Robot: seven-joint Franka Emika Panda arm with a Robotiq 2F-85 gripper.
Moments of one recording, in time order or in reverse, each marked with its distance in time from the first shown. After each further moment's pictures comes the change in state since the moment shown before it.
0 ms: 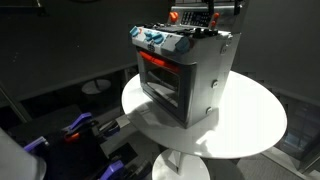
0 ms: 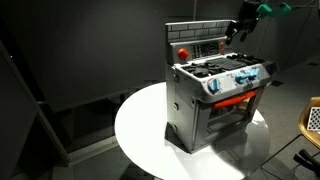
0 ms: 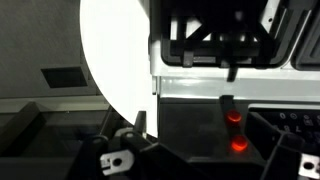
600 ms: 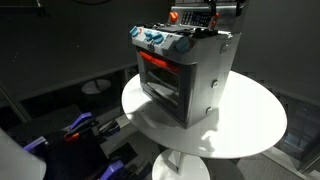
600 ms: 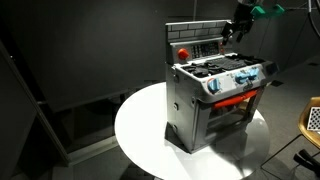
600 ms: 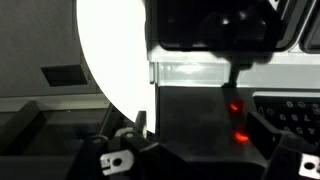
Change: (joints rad) arm 0.003 0.055 0.000 0.062 0.000 -0.001 0.013
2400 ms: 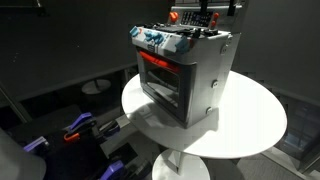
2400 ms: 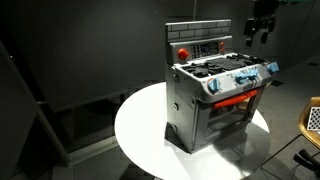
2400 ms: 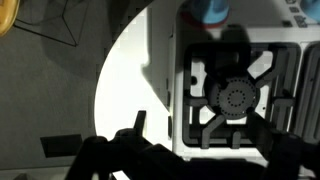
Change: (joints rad) arm -0.037 -0.069 -0.015 0.031 0.027 -0.453 -0.063
